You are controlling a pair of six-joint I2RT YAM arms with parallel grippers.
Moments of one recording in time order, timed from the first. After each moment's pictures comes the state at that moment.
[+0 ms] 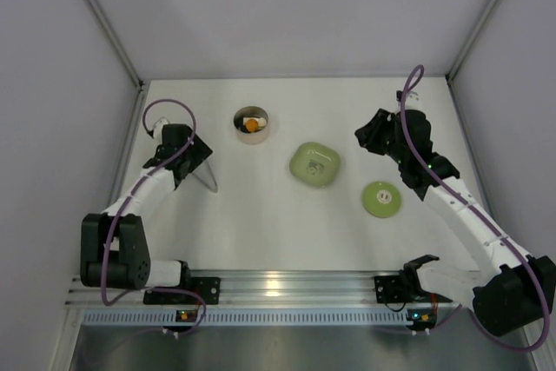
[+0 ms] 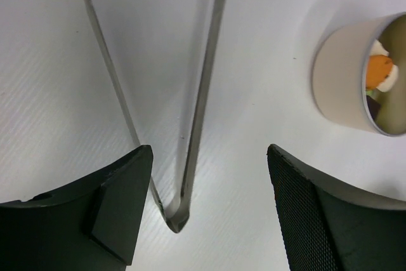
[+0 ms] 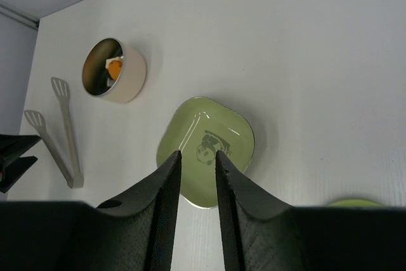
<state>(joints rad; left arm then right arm) -0.06 1.38 0.79 -0.16 -0.19 -0.76 0.35 1.09 0.92 -0.24 0.04 0.56</state>
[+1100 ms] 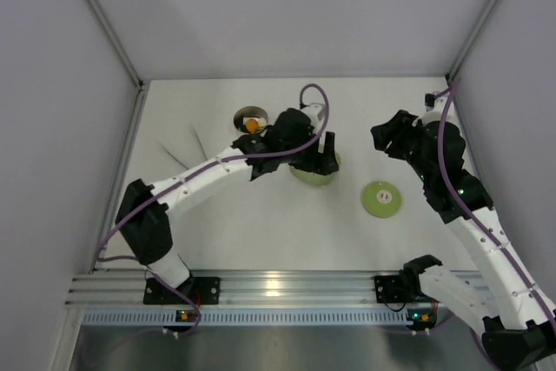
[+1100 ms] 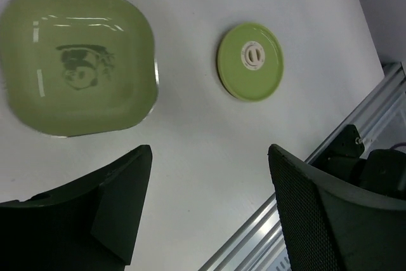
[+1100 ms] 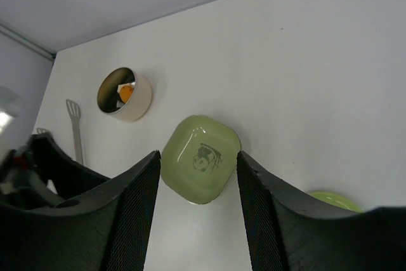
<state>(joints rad) -0.81 1.57 1.38 -0.41 0.12 -0.52 0.35 0.86 0.97 -0.37 0.12 0.50</state>
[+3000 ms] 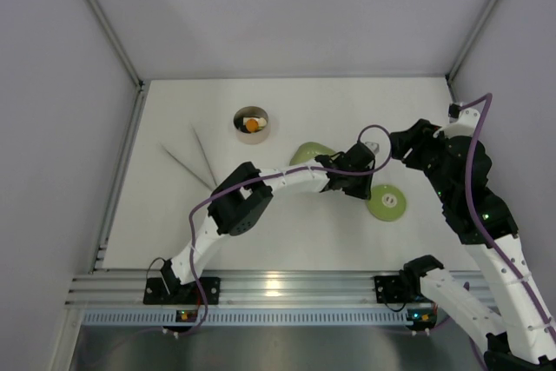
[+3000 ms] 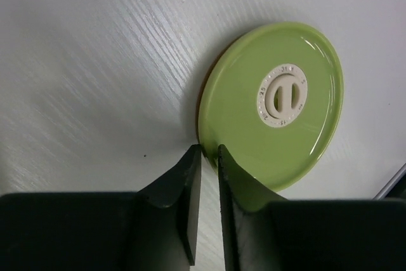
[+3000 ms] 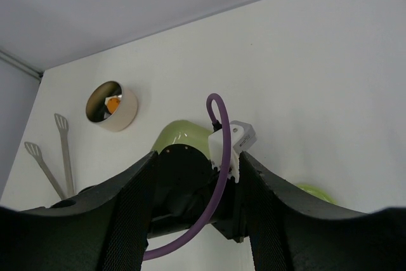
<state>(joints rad) -1.03 2.33 1.82 -0.31 0.11 -0.63 0.35 0.70 1.03 -0.55 0.22 0.46</state>
